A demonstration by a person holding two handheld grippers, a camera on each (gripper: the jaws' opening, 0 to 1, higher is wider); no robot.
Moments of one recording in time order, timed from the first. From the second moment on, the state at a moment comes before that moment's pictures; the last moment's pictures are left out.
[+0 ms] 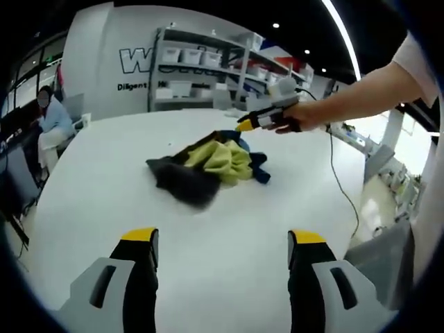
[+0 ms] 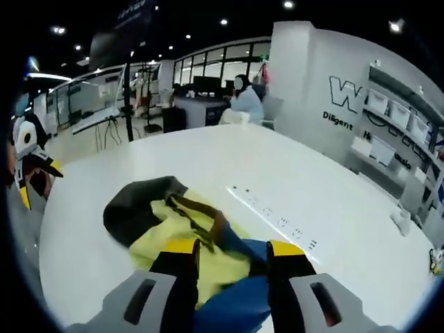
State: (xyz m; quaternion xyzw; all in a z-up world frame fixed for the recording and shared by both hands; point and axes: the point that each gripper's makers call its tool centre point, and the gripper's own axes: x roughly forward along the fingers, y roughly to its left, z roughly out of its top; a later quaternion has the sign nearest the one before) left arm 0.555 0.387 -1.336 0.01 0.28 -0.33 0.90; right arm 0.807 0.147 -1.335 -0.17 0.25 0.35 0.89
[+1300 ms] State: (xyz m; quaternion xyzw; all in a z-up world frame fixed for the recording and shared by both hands) left arm 0.571 0.384 -1.335 0.01 0.28 -0.32 0.90; right arm 0.810 0.137 -1.372 -0.39 0.28 0.42 0.77
